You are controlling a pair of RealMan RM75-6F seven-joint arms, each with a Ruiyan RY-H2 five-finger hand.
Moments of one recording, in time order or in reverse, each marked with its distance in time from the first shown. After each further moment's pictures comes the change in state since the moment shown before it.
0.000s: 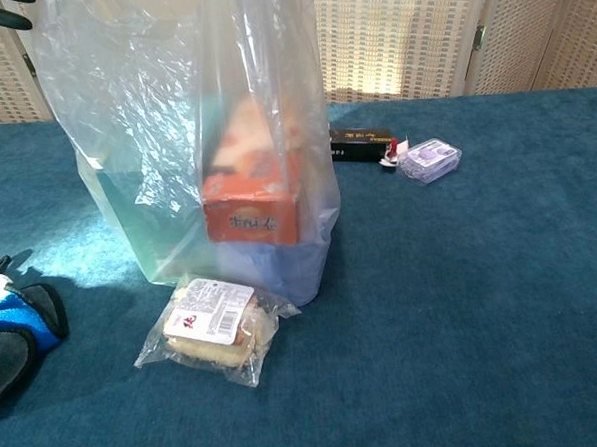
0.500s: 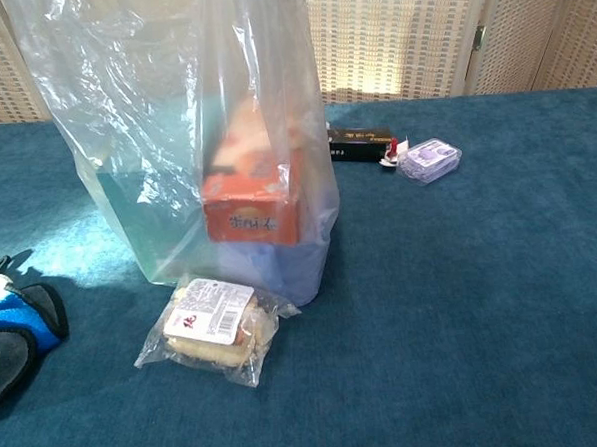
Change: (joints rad) left arm 0.034 0.018 -0.008 -0.014 -0.192 -0.046 0.246; right arm -0.010 0.020 -0.009 -0.023 -0.001 0.001 0.000
